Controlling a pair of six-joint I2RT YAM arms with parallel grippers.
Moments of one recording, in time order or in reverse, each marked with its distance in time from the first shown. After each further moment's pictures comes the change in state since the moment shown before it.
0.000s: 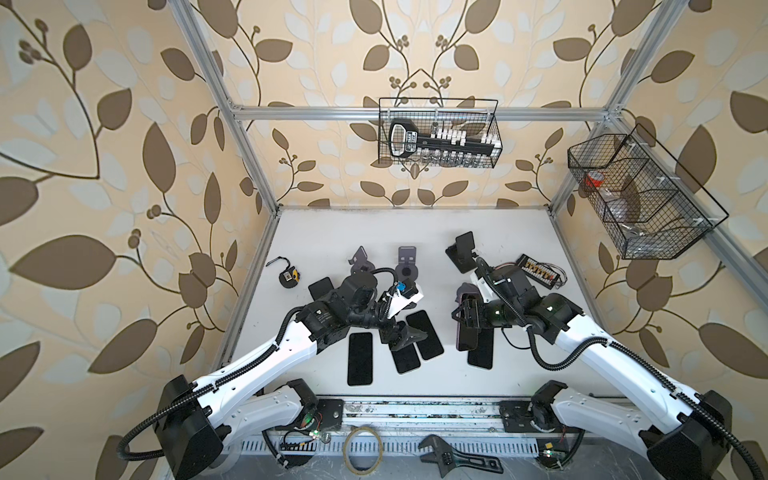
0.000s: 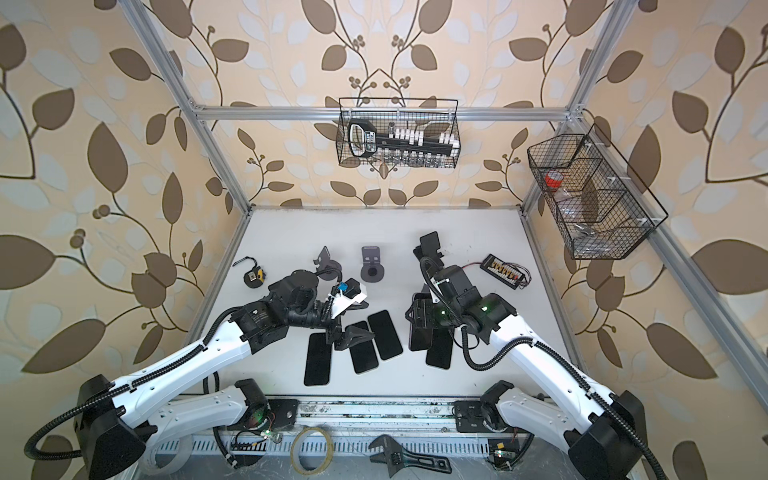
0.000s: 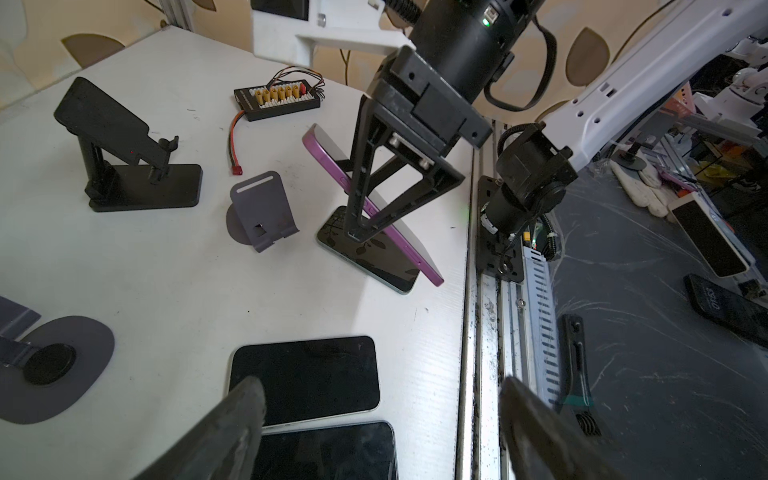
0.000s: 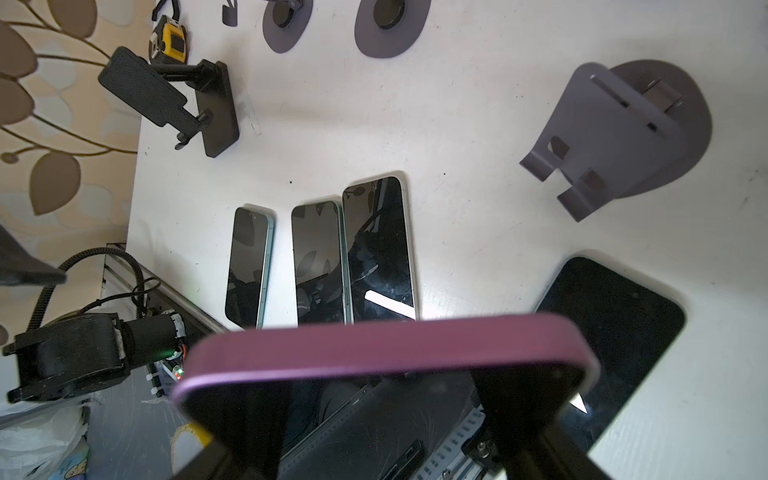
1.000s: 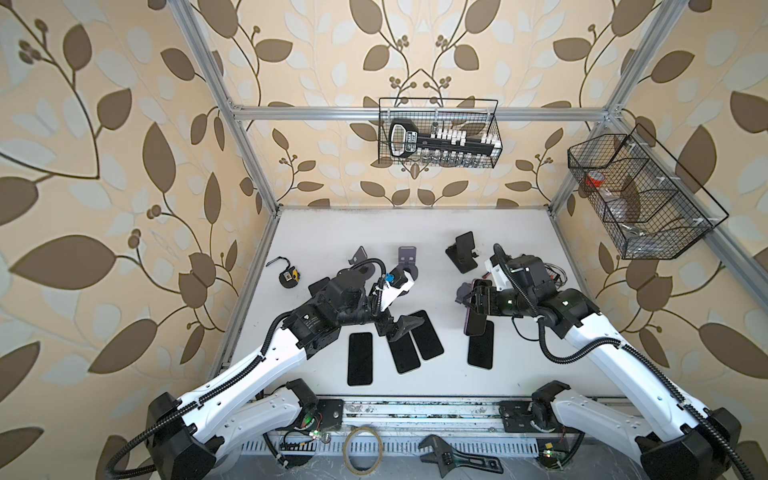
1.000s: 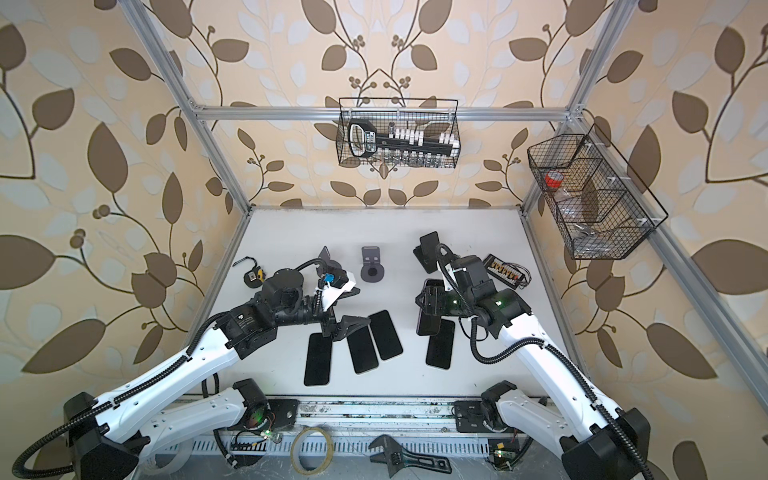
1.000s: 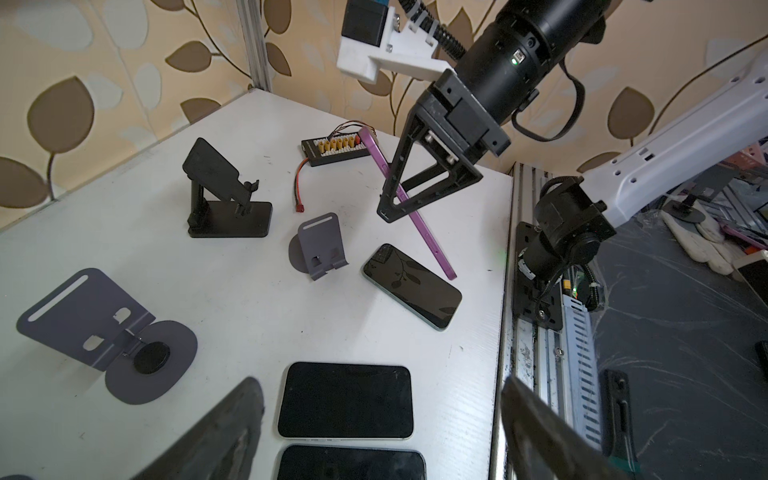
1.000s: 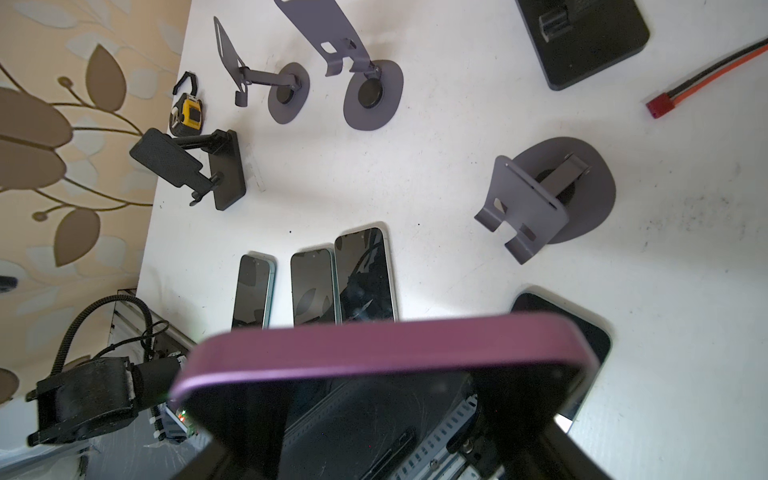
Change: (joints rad) left arm 0.027 -0.090 0.000 0.058 -0.106 -0.069; right arm -0.151 -0.029 0.055 -0.021 -0.027 -0.069
